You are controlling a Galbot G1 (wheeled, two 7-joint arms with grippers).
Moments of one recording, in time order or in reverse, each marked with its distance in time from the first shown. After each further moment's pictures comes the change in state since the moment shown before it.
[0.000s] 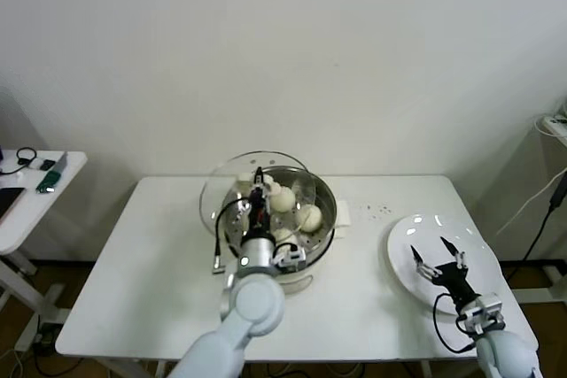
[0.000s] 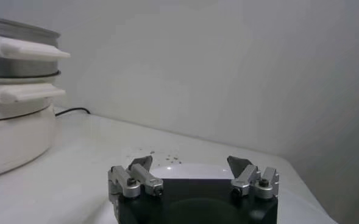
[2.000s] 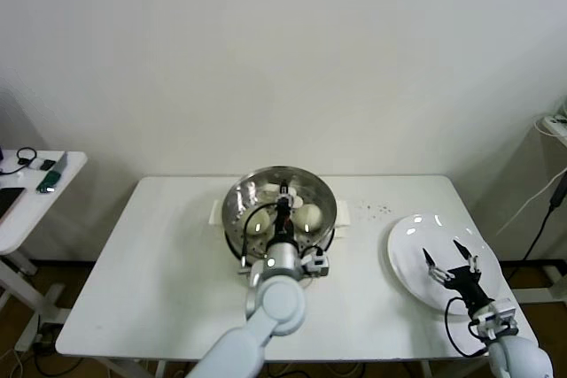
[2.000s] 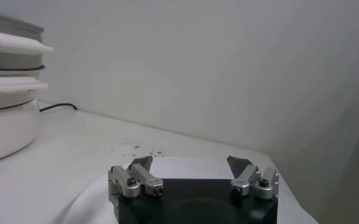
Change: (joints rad) left arm -0.048 -0.049 0.084 0.113 0.036 0.000 0.075; right arm -0.014 0.000 0.055 -0.016 -0.004 0.022 -0.024
